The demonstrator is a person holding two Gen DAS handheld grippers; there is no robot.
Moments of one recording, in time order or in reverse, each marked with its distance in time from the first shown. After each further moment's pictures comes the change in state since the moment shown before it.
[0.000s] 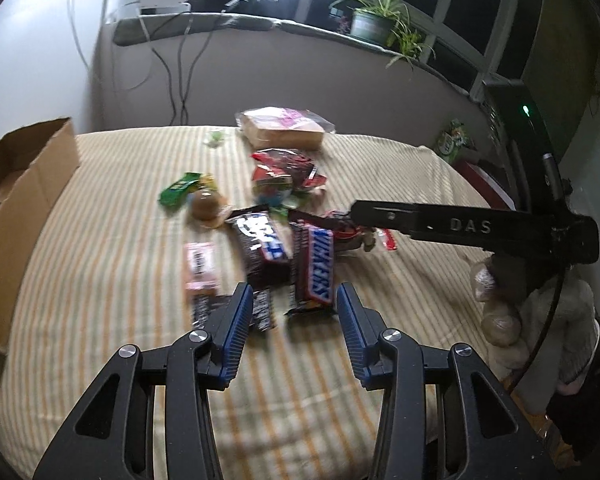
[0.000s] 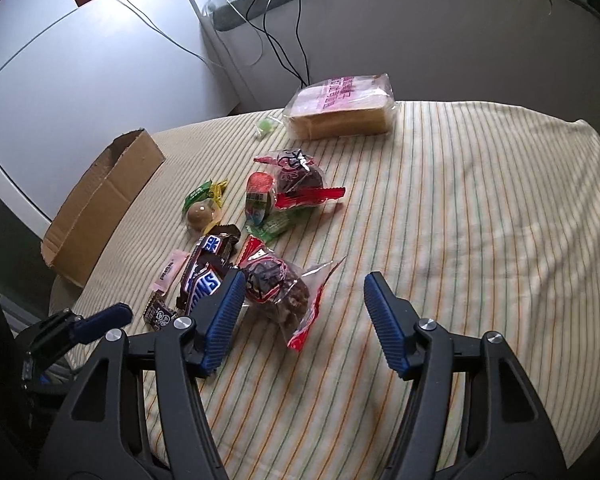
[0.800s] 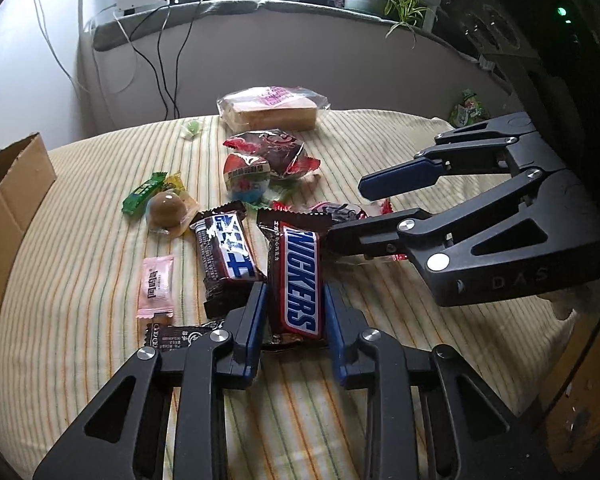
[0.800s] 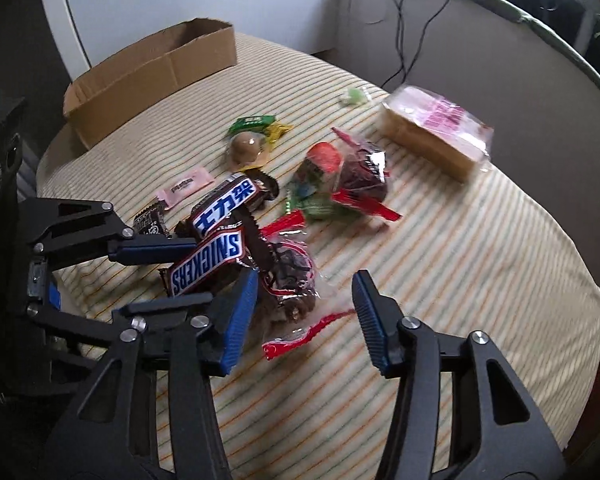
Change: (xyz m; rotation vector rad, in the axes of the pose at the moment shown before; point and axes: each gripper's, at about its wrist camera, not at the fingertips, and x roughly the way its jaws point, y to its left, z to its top) left arm 0.041 -0.022 0.002 0.069 0.045 0.082; right arm 0.017 0.037 0.014 -0.566 0.199 0.032
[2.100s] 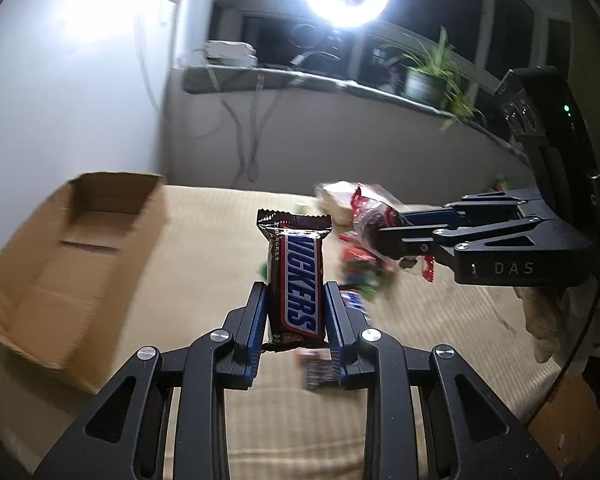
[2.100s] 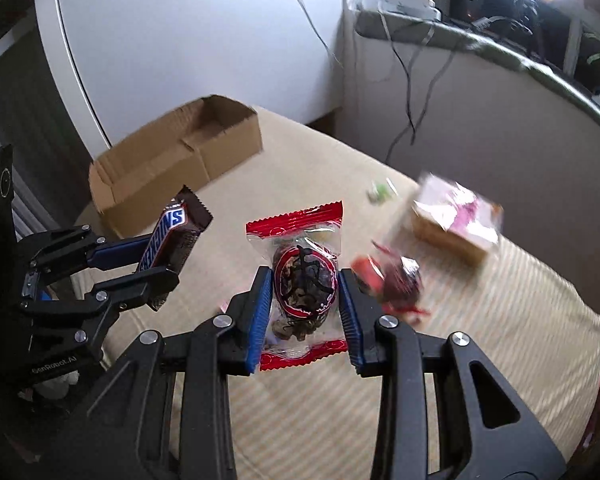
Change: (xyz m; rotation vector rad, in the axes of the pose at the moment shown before) left arm -0.095 0.089 0.015 -0.158 -0.221 0.113; right arm -0.040 0.035 0.069 0.062 -0.171 0.027
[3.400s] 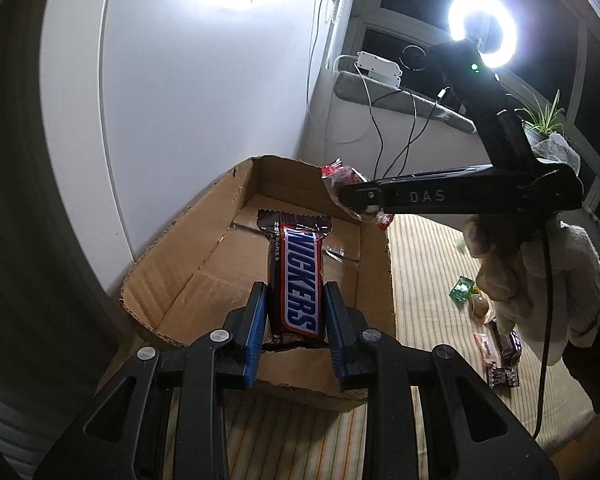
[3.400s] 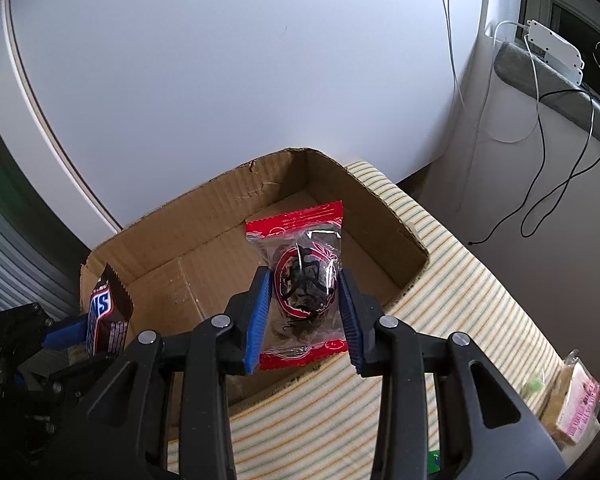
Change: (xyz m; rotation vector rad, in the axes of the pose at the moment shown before) left arm -0.030 0.161 -0.009 -0.213 -0.019 0.232; right arm 0.160 0.132 0.156 -0.144 0.030 0.116
